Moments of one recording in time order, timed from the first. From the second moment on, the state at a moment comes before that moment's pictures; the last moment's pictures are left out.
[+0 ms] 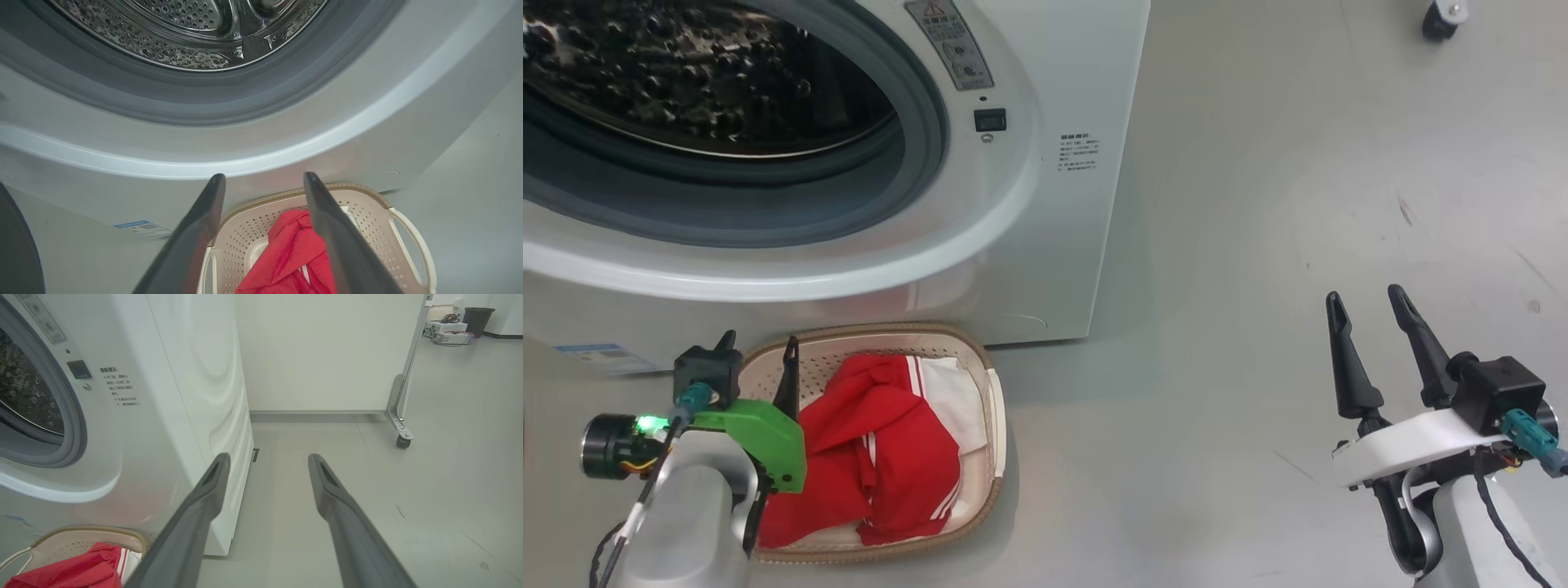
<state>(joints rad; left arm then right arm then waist) -0.50 0.08 -0.07 0.93 -0.10 -0.09 -0.25 -0.15 -0.09 0.05 0.23 0.26 0.12 -0.25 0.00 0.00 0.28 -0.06</state>
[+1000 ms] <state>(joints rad) -0.12 0.06 -0.02 0.45 -0.15 -0.08 -0.25 0.03 -0.09 0.07 0.21 0.27 0.12 -0.25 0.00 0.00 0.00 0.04</state>
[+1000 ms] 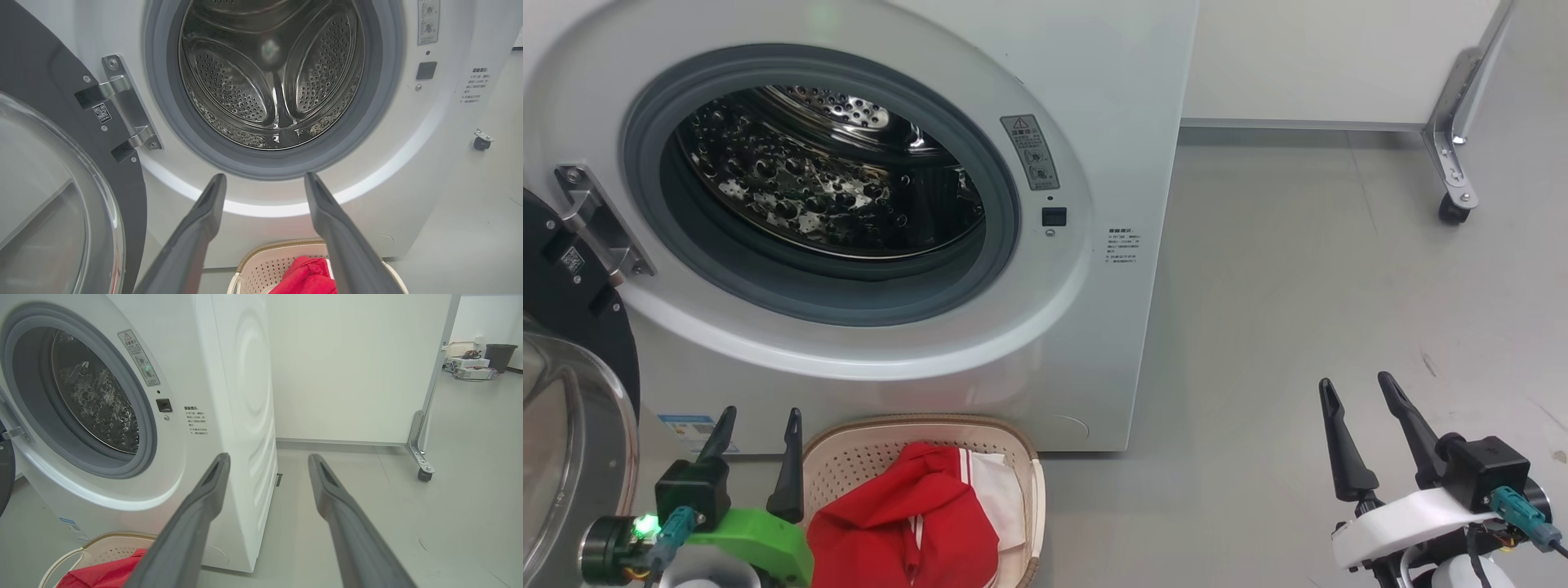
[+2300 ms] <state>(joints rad) 0.01 0.05 -0.02 0.25 -0.20 -0.10 -0.25 0.07 -0.09 0.07 0.18 0.27 0.12 -0.25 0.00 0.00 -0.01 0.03</state>
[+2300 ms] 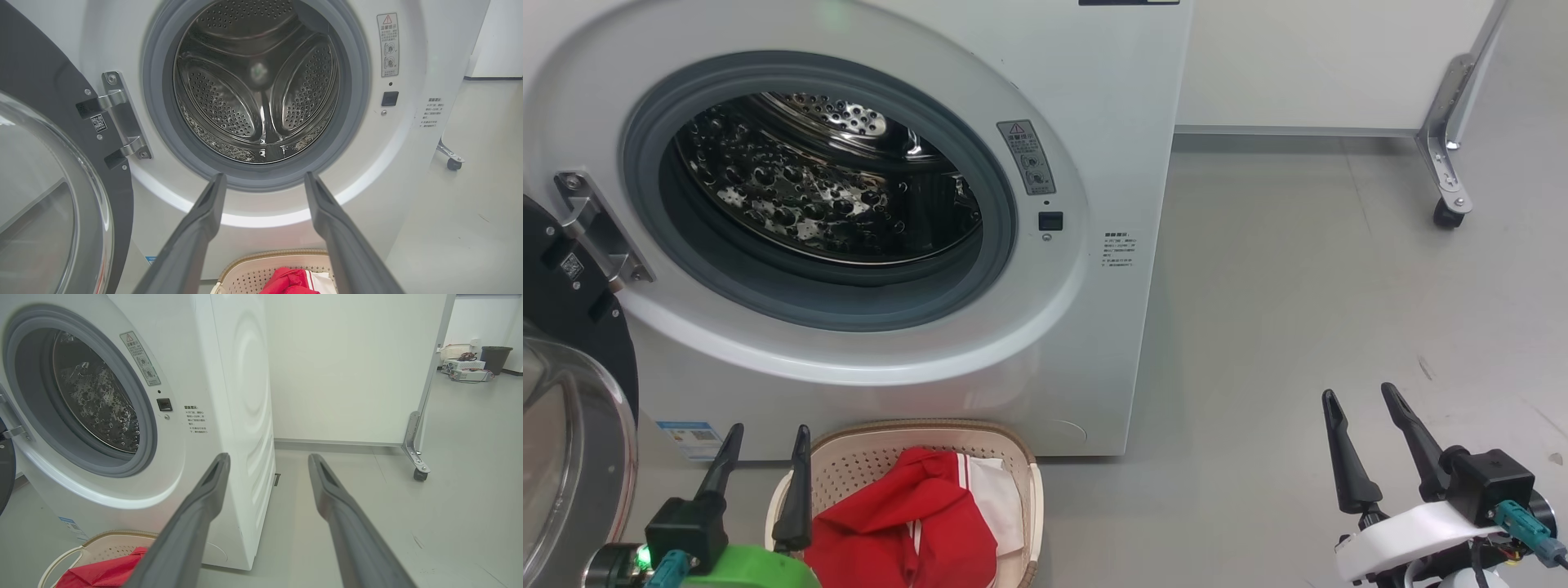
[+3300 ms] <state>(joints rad) 0.03 0.04 -0.03 0.22 -0.21 -0.10 -0.25 0.07 -0.09 0.07 0.17 0.27 0.12 -0.25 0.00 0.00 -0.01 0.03</state>
